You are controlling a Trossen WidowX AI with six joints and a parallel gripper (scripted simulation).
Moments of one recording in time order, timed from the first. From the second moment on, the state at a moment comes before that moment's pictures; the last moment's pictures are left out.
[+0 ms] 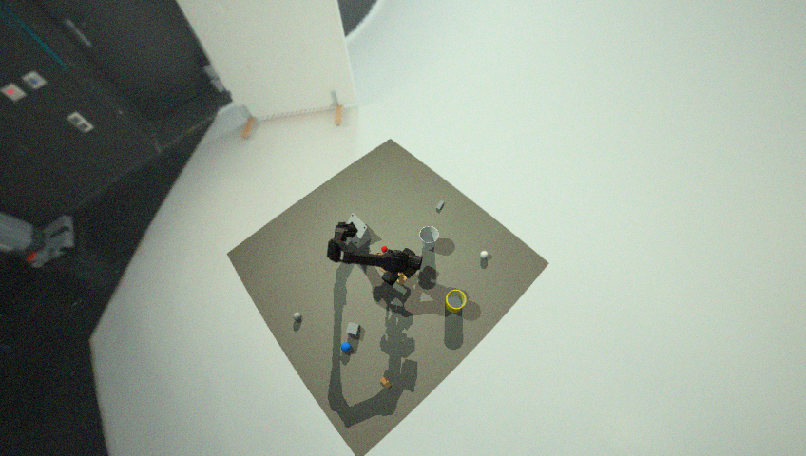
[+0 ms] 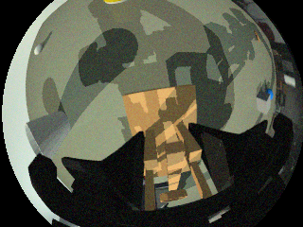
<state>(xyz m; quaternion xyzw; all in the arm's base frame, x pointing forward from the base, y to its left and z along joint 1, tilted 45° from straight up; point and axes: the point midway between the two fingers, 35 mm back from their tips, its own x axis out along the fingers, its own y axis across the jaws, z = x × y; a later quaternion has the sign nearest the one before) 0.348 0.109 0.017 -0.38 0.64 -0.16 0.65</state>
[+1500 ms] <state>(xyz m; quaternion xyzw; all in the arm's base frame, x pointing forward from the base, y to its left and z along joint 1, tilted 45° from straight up) 0.355 0.090 -0.021 -0.41 0.65 -0.12 0.63</state>
